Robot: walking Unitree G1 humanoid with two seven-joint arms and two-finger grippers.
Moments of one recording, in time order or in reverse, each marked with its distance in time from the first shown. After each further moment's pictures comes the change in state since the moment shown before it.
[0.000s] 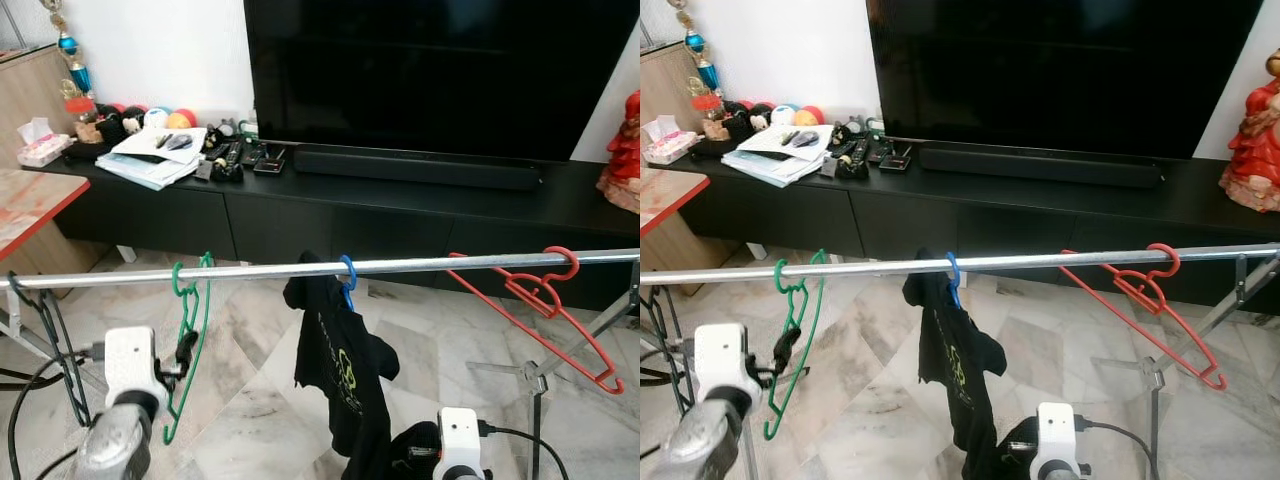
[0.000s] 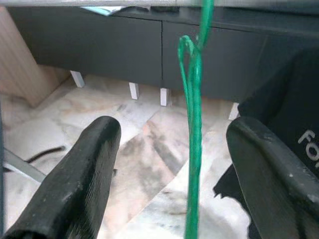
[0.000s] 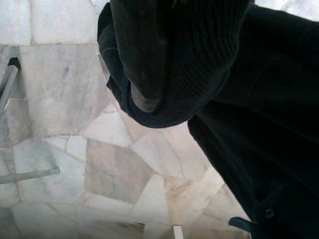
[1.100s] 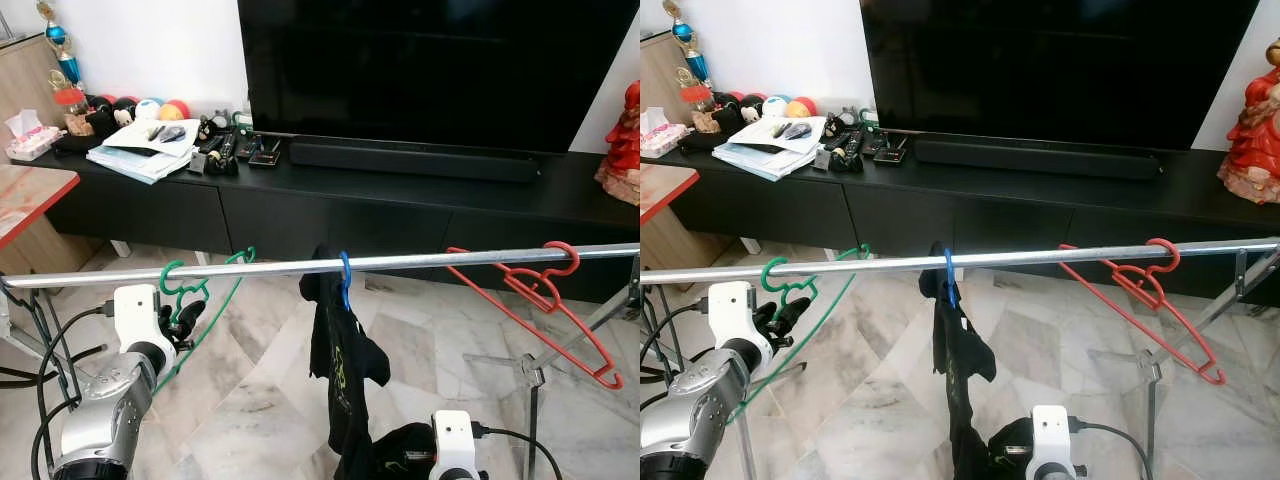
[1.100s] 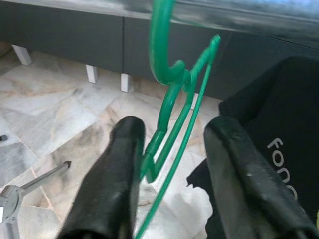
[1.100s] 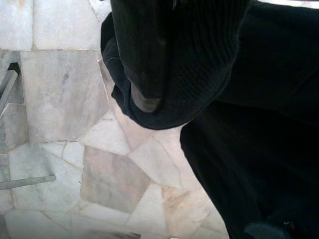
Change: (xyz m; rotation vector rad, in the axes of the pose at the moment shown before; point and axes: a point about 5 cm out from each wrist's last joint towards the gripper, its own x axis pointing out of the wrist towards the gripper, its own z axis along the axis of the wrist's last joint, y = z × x) left arm 0.045 -0.002 0.018 -0.107 0.071 -0.155; right arm -0.001 0.005 -0.004 -0.035 0.013 0.026
